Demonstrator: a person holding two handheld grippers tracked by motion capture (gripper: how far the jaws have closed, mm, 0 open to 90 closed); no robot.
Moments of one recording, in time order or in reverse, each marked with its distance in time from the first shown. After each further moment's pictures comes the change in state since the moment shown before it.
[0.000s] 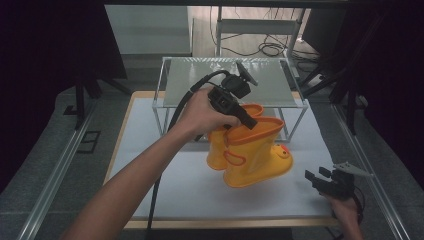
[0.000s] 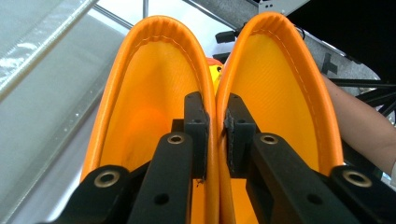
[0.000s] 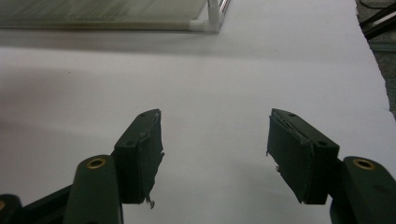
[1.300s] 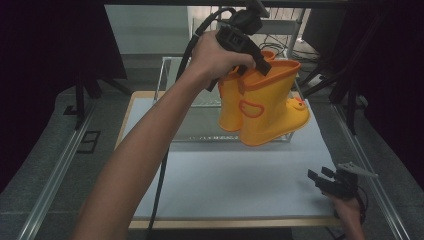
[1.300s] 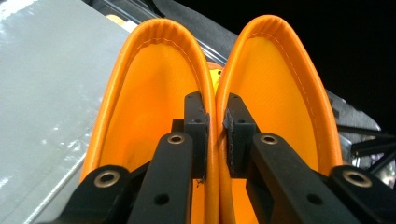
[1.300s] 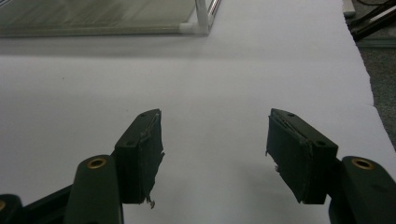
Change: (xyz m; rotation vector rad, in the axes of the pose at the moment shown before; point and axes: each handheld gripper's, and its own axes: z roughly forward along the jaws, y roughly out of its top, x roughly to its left) left arm 0.014 0.084 -0.069 -0.130 0.068 -0.087; right arm -0.009 -0.001 -0.003 -0.007 -0.002 0.031
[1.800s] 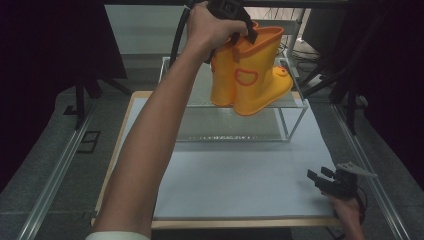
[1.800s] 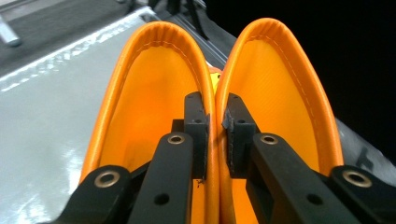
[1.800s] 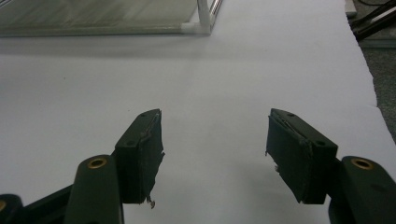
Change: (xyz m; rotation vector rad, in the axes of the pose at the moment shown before) left arm 0.041 0.033 -0.019 -0.085 0.172 -0.164; right arm 0.001 0.000 0.001 -0.002 0.003 -0.001
